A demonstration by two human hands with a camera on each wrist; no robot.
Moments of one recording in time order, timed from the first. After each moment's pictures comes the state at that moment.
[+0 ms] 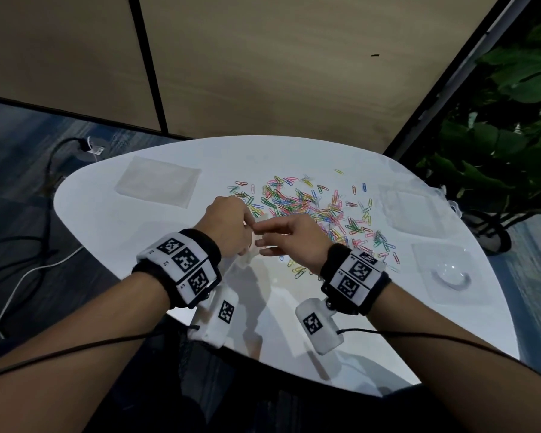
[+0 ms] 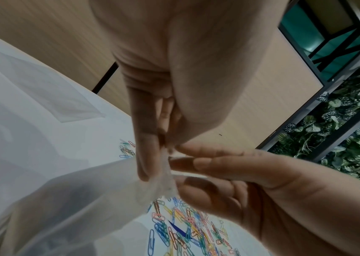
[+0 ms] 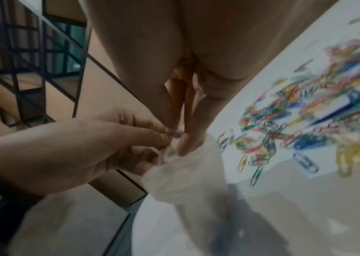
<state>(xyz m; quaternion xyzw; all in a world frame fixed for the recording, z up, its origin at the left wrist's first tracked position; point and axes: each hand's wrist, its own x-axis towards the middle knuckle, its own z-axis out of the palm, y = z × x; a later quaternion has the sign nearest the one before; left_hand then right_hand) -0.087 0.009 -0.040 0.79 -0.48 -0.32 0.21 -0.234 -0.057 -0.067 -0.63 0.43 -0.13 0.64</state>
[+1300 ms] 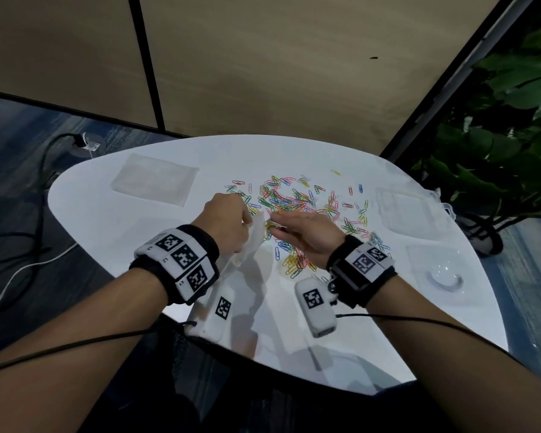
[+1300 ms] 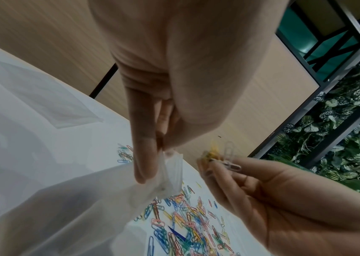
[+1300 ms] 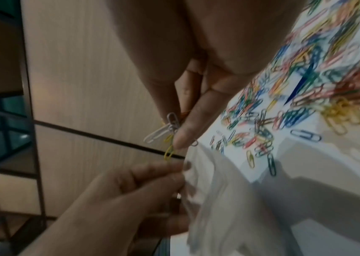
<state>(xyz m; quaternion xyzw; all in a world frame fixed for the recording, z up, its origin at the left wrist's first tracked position) -0.086 0.008 -0.037 0.79 -0.49 -0.30 0.19 -0.246 -0.081 -0.067 -0.39 0.46 -0.22 0.77</state>
